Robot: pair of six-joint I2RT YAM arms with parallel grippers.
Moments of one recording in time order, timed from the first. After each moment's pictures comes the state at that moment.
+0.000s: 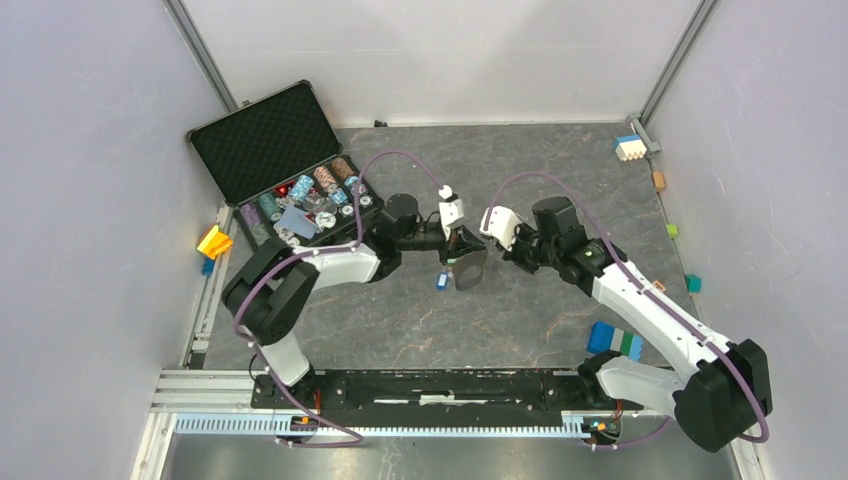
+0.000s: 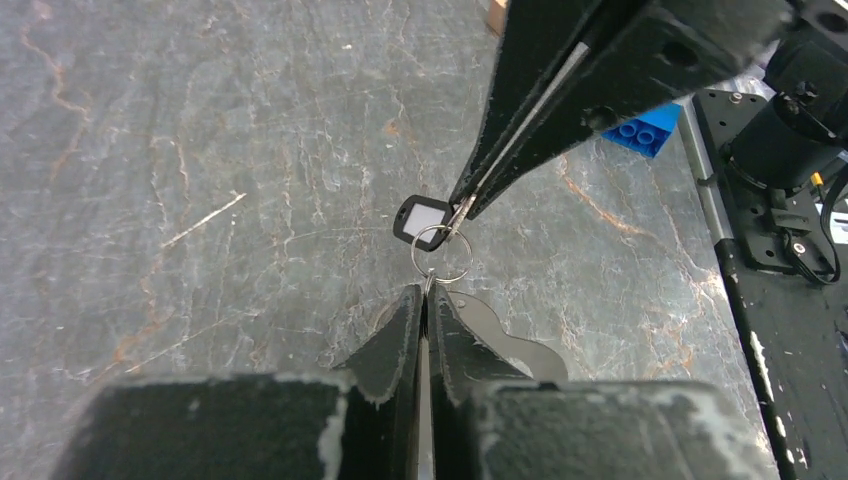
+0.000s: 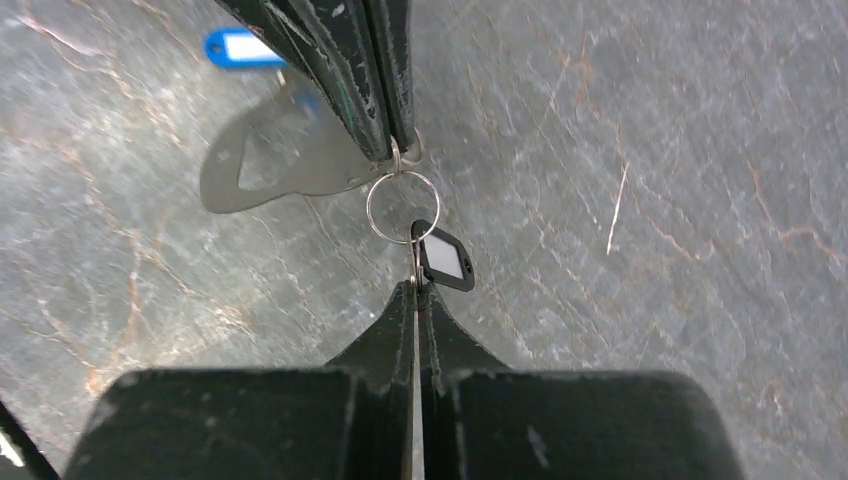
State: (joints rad) left arm -0.70 1.69 0.86 0.67 0.74 0.12; right arm 0.50 1.12 0.84 -0.48 -0.27 -0.63
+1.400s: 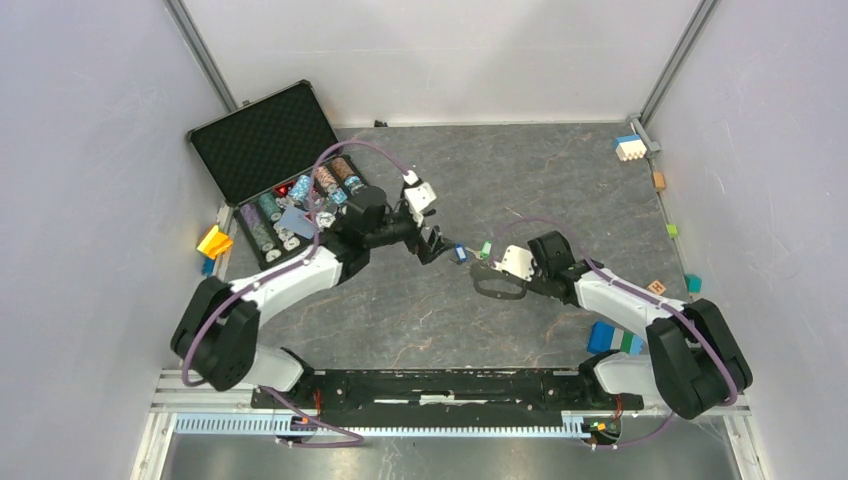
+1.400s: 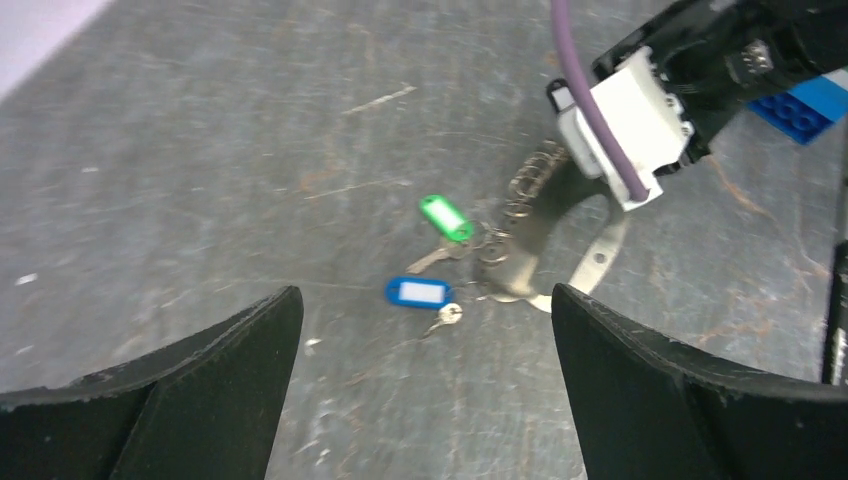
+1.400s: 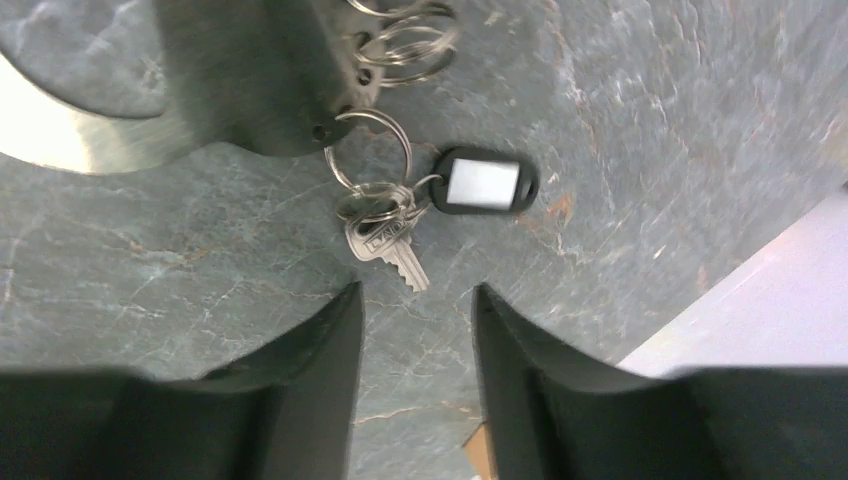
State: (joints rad) left arm -0.62 1.45 0.83 0.31 0.52 0.16; right arm 0.43 1.28 0.53 -0.36 0.27 -0.81
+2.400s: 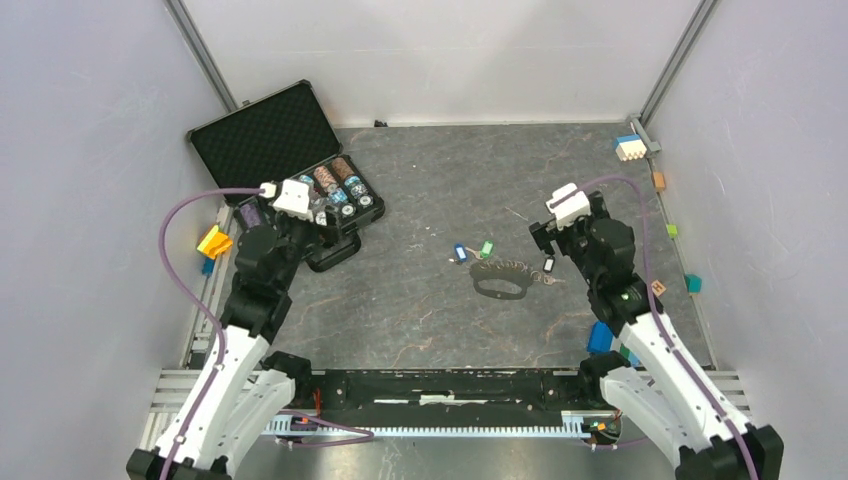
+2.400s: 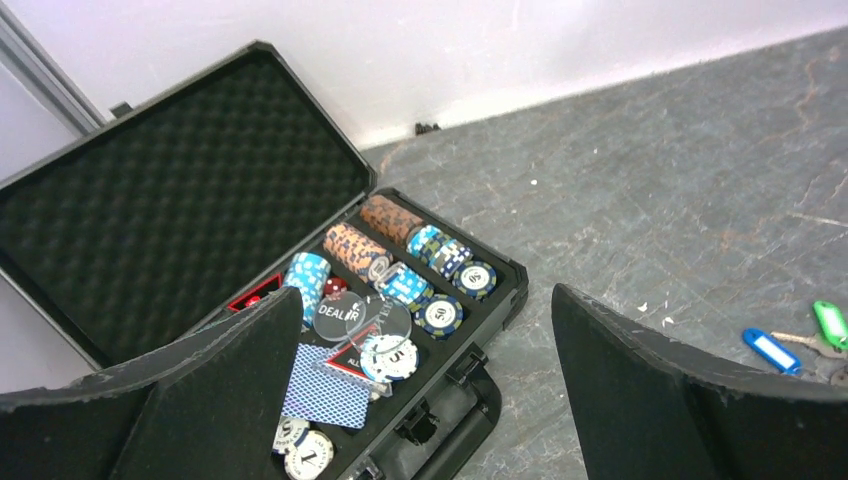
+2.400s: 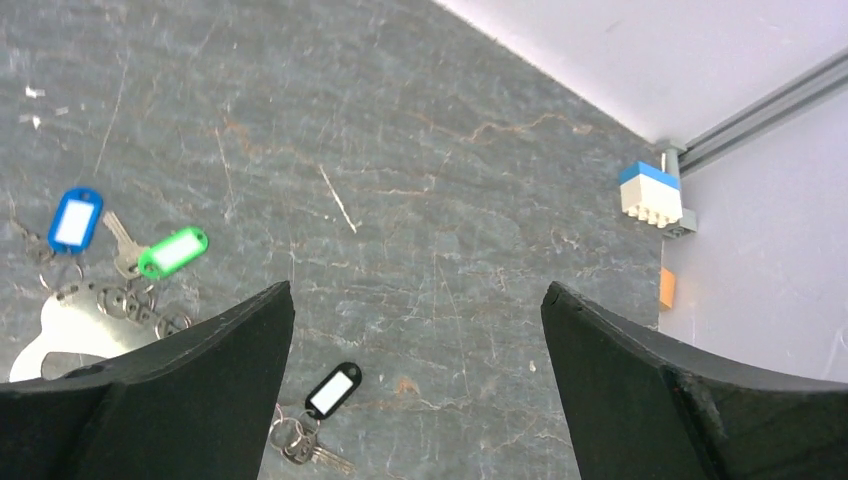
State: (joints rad) left arm -0.27 0.70 0.65 0.03 -0.07 0.14; right arm 0.31 0.81 0.62 -0.09 0.08 -0.41
